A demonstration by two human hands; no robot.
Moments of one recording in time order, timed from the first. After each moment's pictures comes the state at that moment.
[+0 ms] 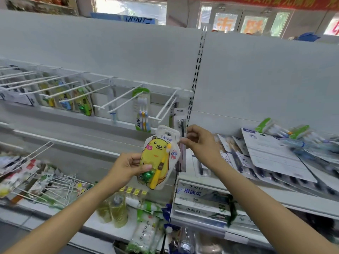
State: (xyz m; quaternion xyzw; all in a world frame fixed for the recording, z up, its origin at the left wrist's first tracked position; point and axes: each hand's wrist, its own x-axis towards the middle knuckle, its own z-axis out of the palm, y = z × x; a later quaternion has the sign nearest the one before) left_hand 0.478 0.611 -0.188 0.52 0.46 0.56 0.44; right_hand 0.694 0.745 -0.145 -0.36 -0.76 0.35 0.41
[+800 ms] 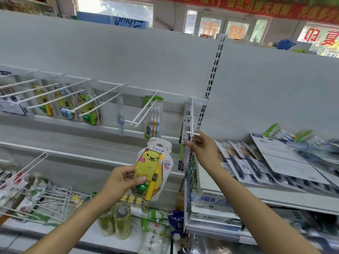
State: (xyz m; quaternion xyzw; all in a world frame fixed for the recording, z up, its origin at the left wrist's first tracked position) left_hand 0.374 0.603 -0.211 0.50 0.47 0.55 0.48; right_hand 0.615 0.756 -0.167 -0.44 -0.70 0.31 0.46
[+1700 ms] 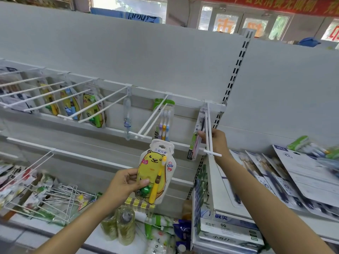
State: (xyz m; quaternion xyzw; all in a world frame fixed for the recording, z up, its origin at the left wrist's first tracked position) left_hand 0.352 0.647 -0.225 0.47 0.48 0.56 0.47; right_hand 0.593 0.860 -0.162 -0.48 -0.64 0.39 0.45
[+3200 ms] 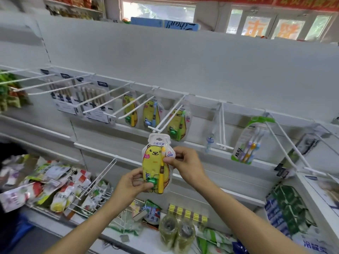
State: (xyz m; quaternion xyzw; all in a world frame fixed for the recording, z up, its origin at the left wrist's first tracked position) left_hand 0.043 0.584 -0.252 0.44 0.55 0.58 0.41; right_hand 0.212 0.701 -0.183 -0.32 -0.74 0.48 0.35
